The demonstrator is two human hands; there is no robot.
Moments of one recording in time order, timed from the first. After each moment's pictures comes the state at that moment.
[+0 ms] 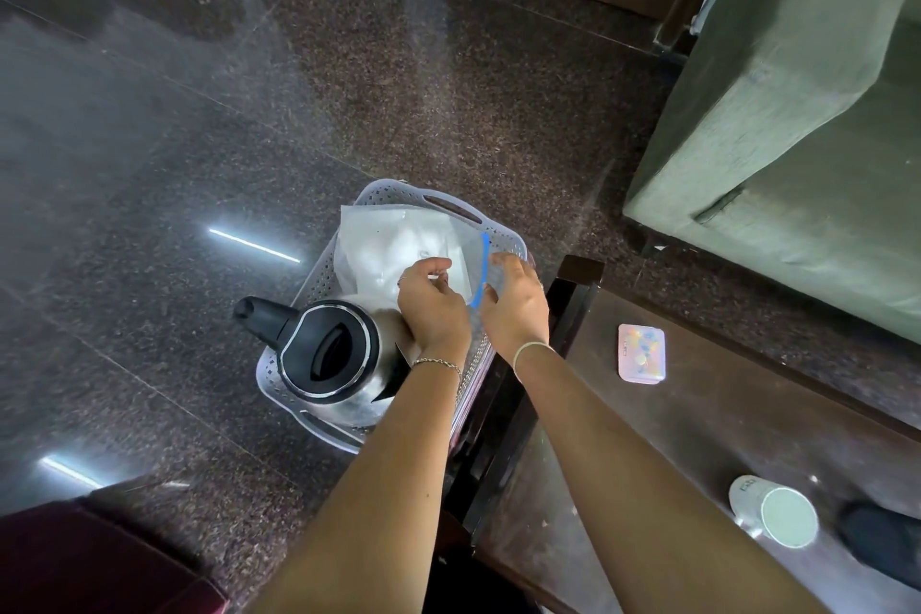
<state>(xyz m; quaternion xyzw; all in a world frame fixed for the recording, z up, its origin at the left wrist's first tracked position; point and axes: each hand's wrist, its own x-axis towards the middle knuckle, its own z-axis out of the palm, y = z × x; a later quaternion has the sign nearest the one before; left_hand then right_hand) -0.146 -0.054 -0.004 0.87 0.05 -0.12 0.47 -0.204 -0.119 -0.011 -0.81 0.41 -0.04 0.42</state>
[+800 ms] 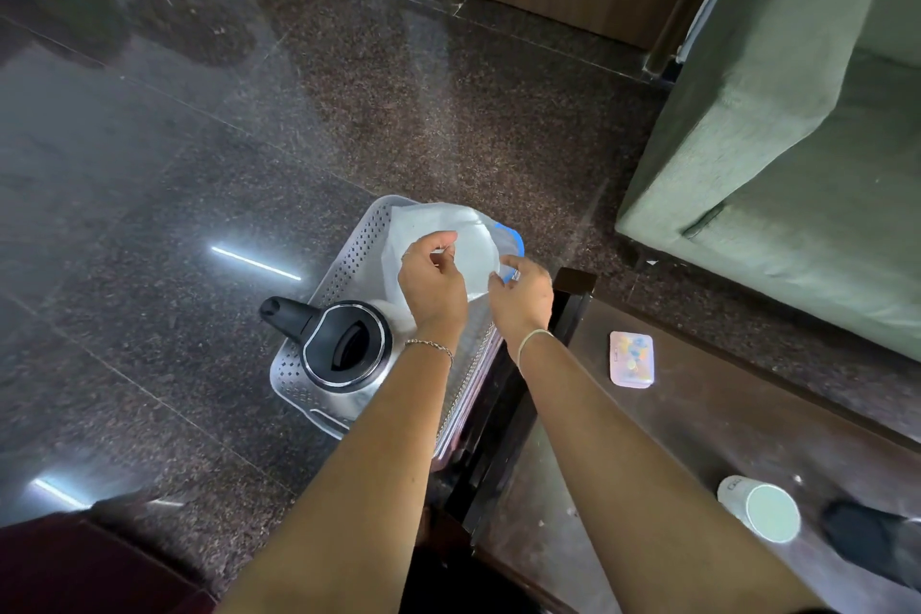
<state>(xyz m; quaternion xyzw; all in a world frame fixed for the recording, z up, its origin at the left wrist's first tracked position) -0.134 -0.060 0.036 0.84 -0.05 -0.08 0.53 -0.198 -0.124 0.009 -0.65 0.52 -0.11 0.54</state>
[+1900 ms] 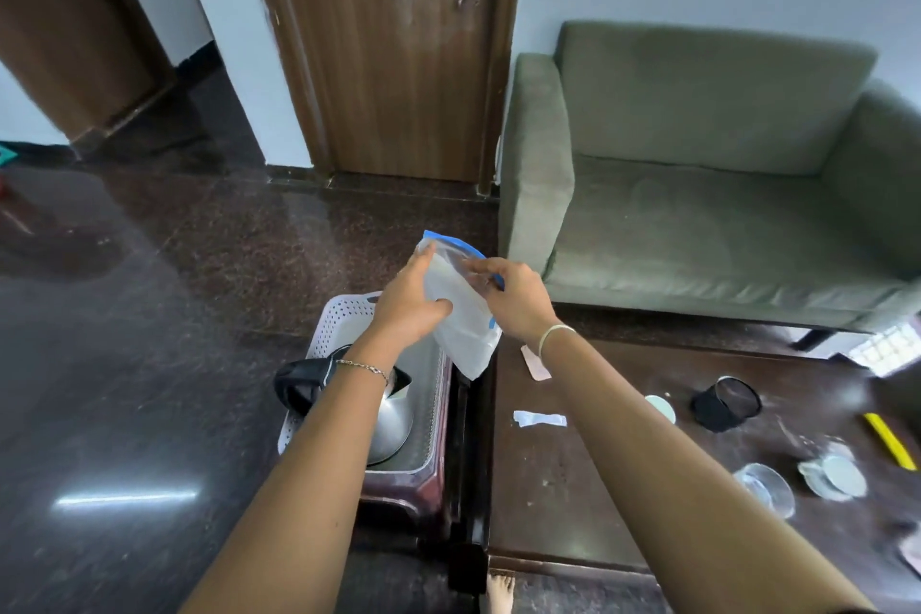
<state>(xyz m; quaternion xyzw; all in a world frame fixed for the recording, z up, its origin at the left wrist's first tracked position) -0.183 0.038 0.234 0.78 -0.42 -0.29 0.35 -0.316 -0.051 0.225 -0.77 0.43 -0.22 0.42</state>
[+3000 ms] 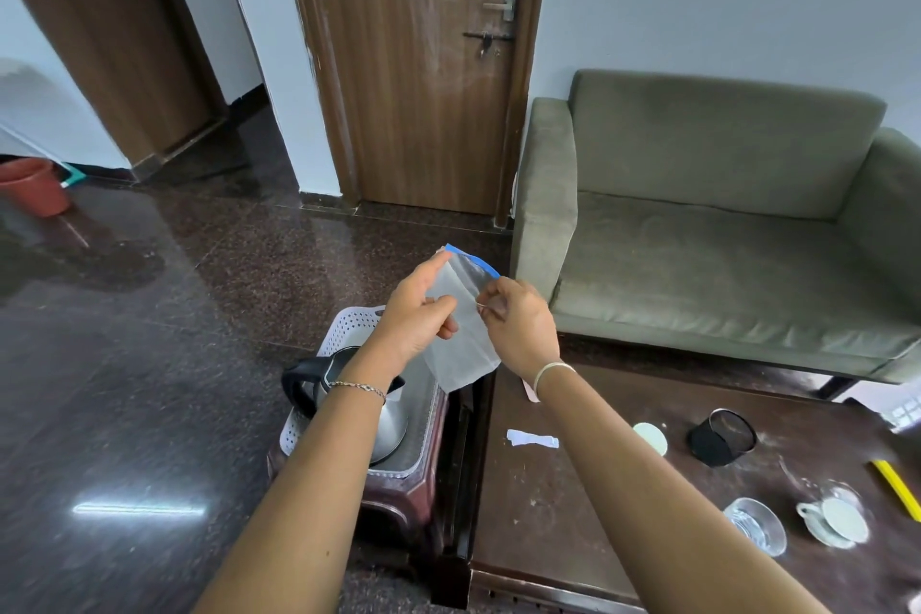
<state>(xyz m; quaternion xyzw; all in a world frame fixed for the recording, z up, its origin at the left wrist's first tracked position) -0.240 0.071 0.273 0.69 -0.38 -0.35 0.51 -0.365 -0.014 0.249 -0.81 0.42 -0.27 0.31</state>
